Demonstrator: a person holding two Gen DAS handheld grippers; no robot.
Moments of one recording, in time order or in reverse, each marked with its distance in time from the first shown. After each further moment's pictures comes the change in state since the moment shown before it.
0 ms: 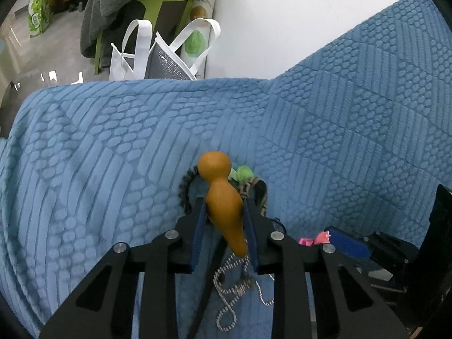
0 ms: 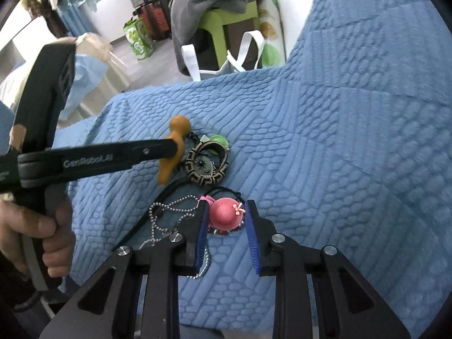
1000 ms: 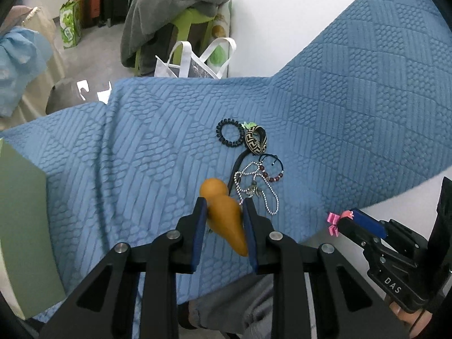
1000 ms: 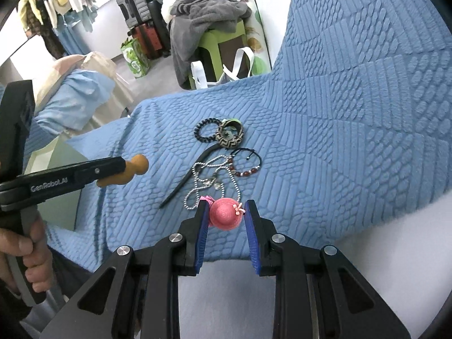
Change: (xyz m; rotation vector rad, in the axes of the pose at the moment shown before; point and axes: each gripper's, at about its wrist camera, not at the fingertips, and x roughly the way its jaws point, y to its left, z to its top) left arm -0.127 -0.014 -0.089 0.021 -0.062 0.144; right arm -0.087 0.048 -0.066 0.075 -0.082 -0.036
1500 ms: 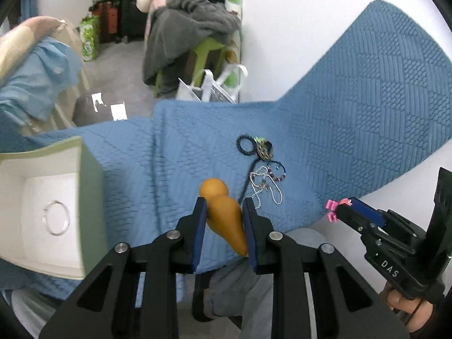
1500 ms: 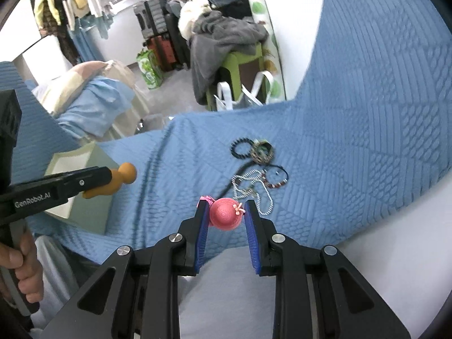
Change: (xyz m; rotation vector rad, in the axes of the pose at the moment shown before) left arm -0.103 0.026 -0.018 -0.008 -0.092 0.038; right arm -0.057 0.066 0.004 -0.046 -0.085 0.010
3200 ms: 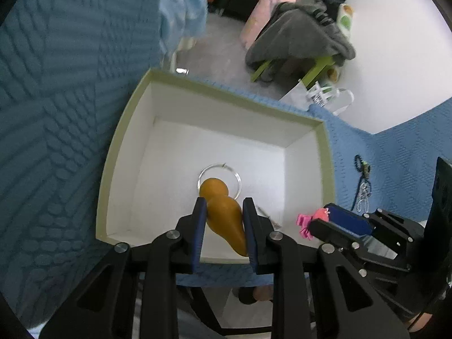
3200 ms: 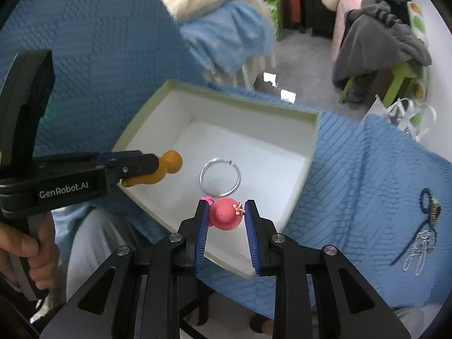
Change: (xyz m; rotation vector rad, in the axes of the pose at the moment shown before) left arm -0.047 0.266 -0.047 -0.324 0.082 0.147; right arm 0.124 0.302 0.001 -0.393 0.267 0.323
